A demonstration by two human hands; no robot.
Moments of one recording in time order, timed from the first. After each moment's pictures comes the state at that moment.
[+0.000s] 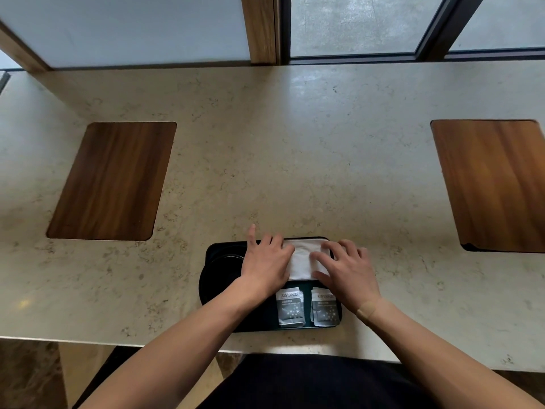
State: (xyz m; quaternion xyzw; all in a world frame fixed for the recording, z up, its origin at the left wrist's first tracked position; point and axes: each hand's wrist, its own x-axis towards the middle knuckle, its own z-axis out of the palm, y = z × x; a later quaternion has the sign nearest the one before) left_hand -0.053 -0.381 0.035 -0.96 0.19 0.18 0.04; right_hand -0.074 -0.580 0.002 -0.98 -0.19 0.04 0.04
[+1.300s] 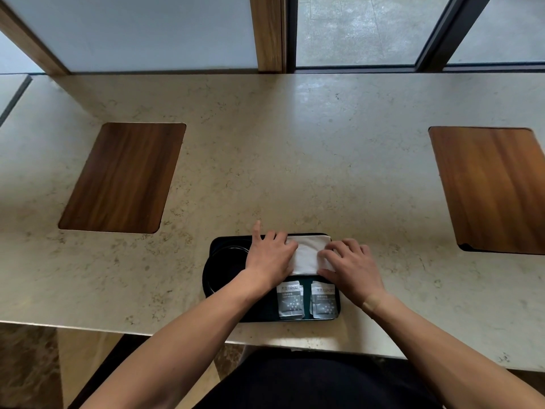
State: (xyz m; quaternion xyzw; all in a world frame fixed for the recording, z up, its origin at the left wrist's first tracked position) left_hand -0.059 -0.385 0.035 -0.97 0.19 0.17 0.05; right_hand -0.077 -0.591 0.009 -0.97 -0.20 0.08 0.05
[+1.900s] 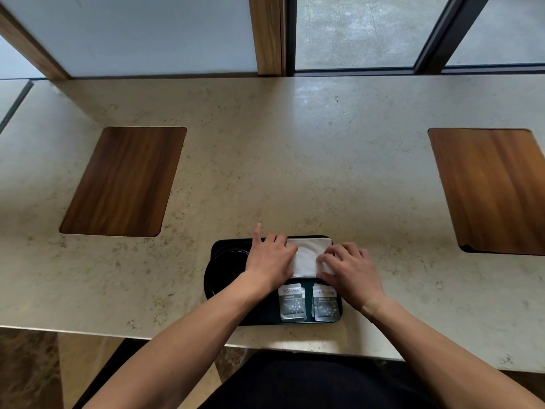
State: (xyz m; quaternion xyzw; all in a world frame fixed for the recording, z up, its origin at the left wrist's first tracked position) left_hand -0.058 -0.382 0.036 -0.97 0.19 0.17 0.04; right_hand -0.081 -0.587 0.010 -0.98 -0.19 0.08 0.08
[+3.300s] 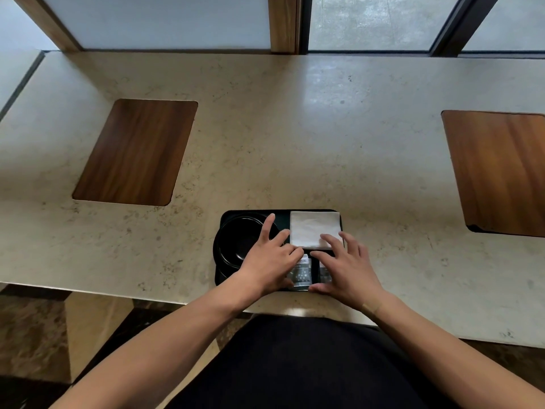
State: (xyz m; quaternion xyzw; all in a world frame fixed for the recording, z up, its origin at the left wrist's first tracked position) left_hand -0.123 -0.362 0.046 -0.93 0.32 0.16 0.13; right_hand -0.130 -0.567 0.011 -0.96 -0.21 0.16 0.04
